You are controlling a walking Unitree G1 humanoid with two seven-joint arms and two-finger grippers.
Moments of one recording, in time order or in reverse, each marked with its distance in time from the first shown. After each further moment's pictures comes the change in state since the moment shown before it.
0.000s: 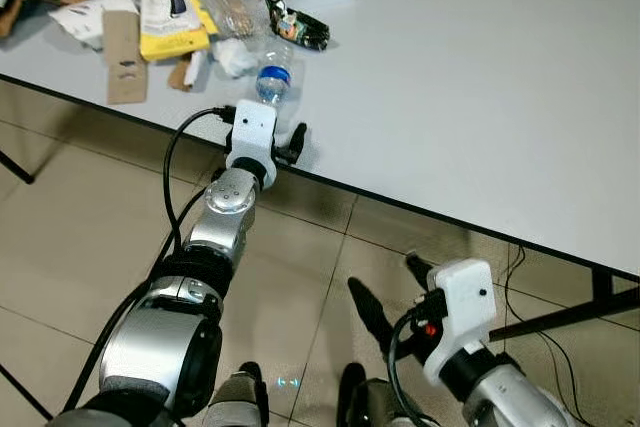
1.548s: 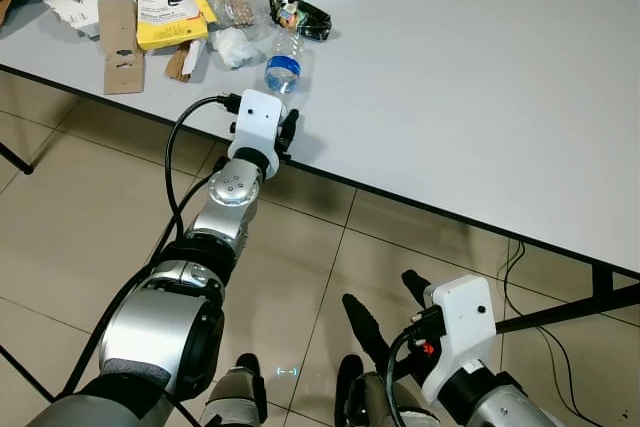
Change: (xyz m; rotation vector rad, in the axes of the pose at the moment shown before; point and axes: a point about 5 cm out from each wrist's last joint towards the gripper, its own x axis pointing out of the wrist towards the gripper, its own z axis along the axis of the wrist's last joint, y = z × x) left arm 0.006 0.002 0.007 0.056 -0.018 0.015; right arm -0.010 0.011 -0.004 0.023 0.035 0.004
